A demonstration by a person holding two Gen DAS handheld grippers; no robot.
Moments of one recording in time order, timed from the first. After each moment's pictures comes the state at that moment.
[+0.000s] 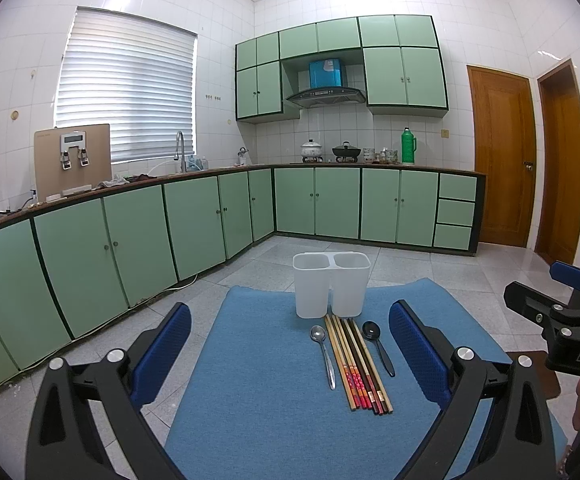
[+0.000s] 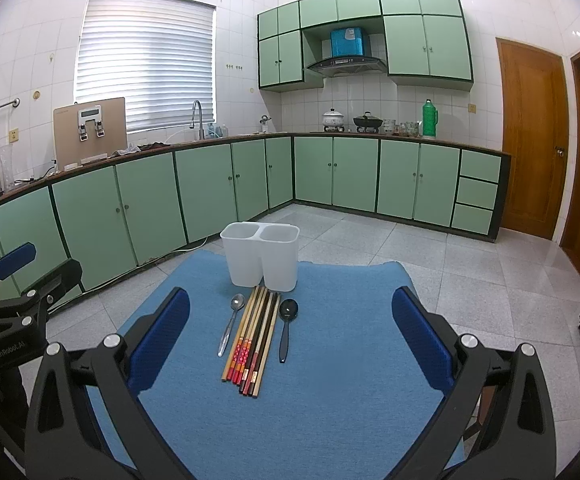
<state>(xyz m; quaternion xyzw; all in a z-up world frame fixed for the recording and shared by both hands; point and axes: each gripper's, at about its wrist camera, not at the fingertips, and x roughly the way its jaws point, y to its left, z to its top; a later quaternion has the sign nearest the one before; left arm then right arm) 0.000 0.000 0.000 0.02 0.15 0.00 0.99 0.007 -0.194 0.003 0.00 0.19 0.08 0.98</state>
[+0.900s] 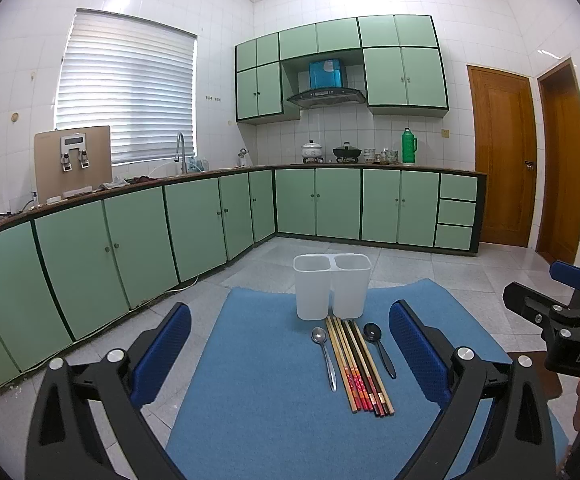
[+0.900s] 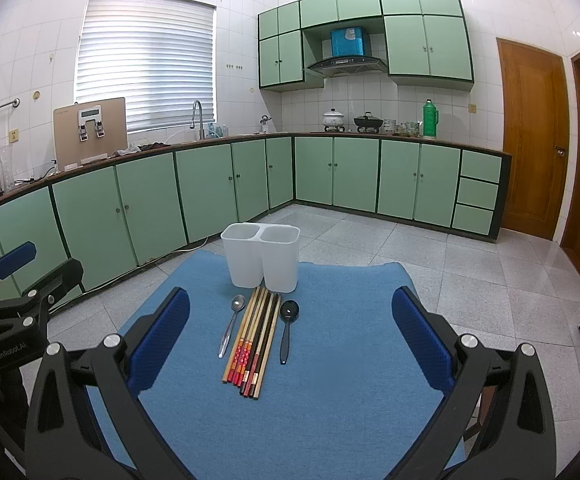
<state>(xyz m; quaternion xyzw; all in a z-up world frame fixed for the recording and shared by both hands) 0.003 0.004 -0.001 0.02 0.15 0.00 0.99 0.009 -0.194 -0.001 0.00 0.19 0.08 0.98</state>
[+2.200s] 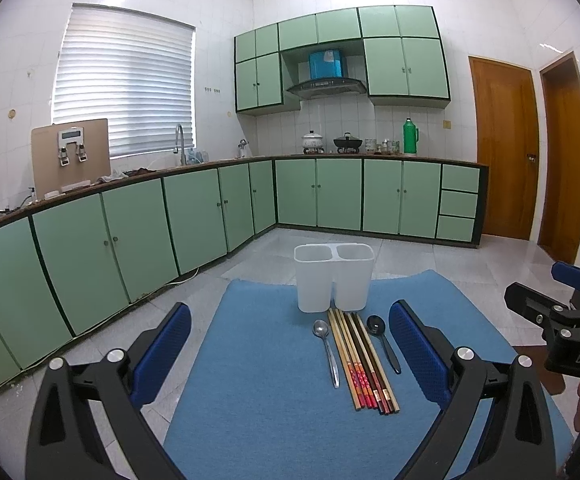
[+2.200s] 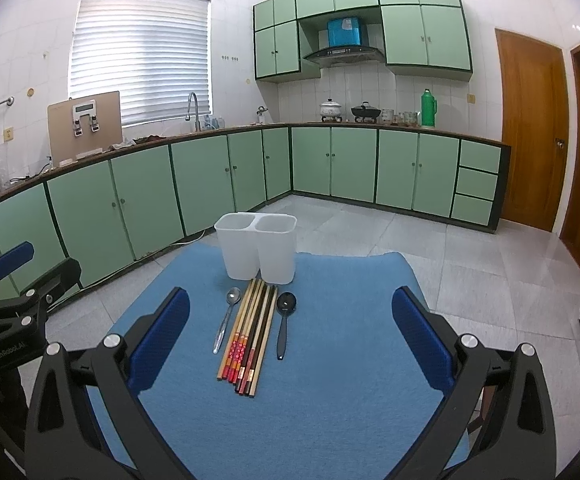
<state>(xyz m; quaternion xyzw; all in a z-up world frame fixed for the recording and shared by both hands) 0.017 0.004 -0.005 0.03 0.17 0.00 0.99 0.023 -0.190 -0.010 0.00 0.21 0.08 0.97</state>
